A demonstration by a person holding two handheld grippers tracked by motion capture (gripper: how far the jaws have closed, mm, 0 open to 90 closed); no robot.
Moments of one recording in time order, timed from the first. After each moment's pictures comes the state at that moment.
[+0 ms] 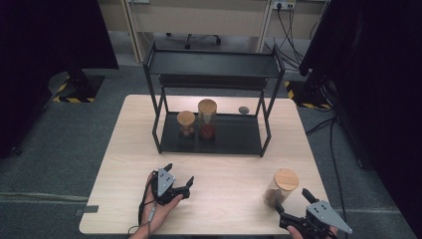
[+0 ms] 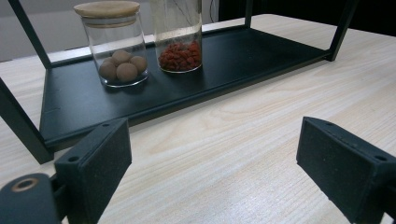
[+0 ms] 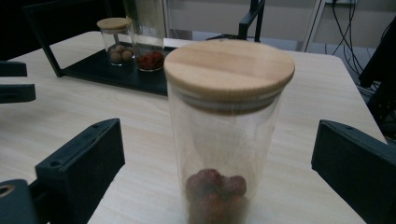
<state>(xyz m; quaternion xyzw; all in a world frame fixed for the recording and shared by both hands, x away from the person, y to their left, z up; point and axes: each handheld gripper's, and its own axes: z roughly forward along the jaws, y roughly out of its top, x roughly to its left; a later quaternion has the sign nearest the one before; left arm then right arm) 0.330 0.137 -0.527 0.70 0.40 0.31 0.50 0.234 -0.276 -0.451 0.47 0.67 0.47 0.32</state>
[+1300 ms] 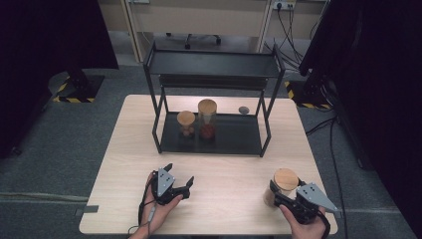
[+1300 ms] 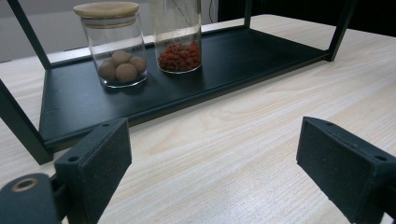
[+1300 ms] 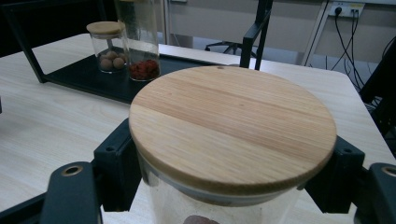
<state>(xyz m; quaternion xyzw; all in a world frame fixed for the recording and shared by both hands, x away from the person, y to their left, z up) 0.329 0.137 -0.527 0.70 0.40 0.31 0.50 0.278 -0.265 -0.455 0.45 0.68 0.47 0.33</state>
